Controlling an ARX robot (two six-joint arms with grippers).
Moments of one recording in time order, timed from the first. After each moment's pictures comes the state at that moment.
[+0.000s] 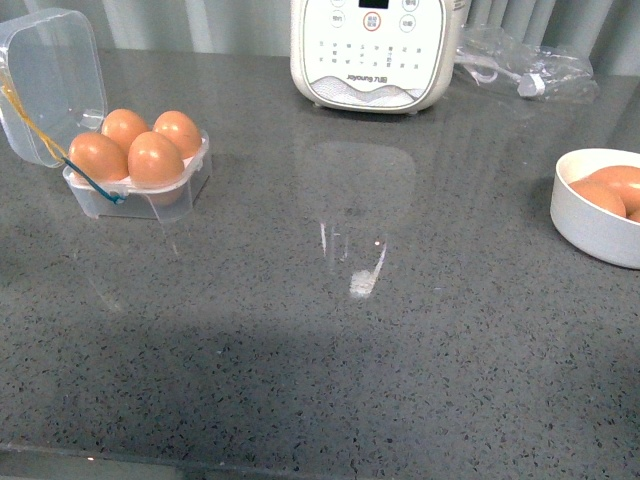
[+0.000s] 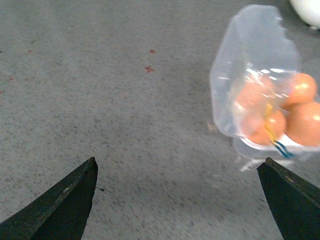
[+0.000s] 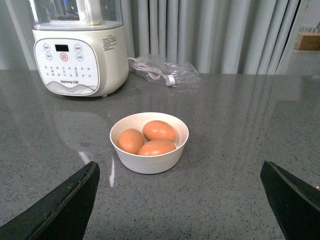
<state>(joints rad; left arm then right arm) 0.18 1.14 0.61 0.17 0.10 0.18 0.00 0.00 0.01 0.00 0.00 -0.01</state>
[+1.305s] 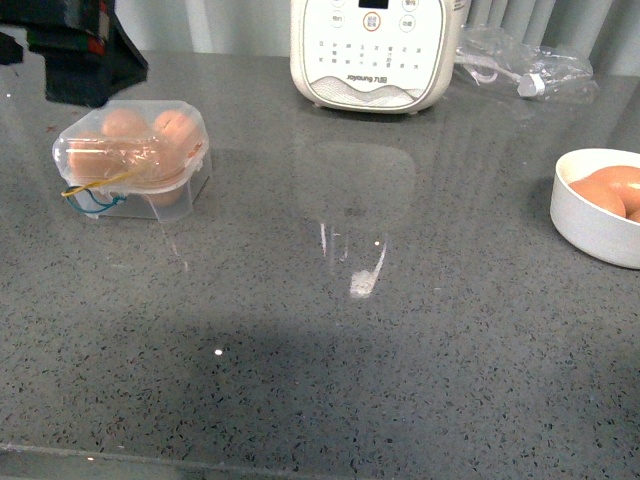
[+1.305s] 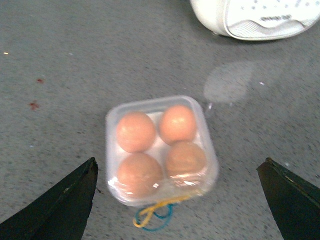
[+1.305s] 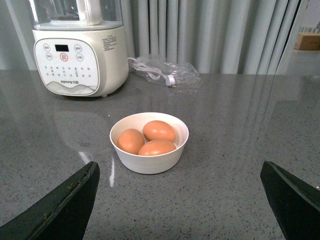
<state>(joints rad) -0.18 1.38 0.82 0.14 0.00 0.08 0.00 0.00 0.01 0.00 0.00 -0.01</state>
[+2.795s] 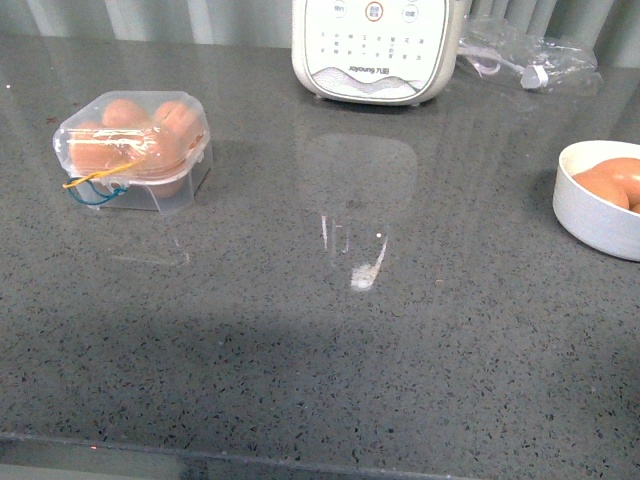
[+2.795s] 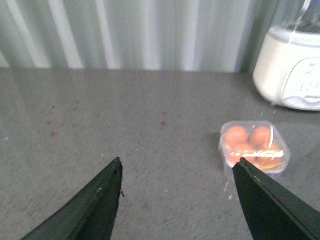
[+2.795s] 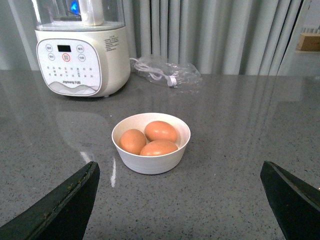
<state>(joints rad) 0.58 0.55 0.38 0.16 0.56 0.09 0.00 0.00 0.01 0.00 0.00 -0.01</state>
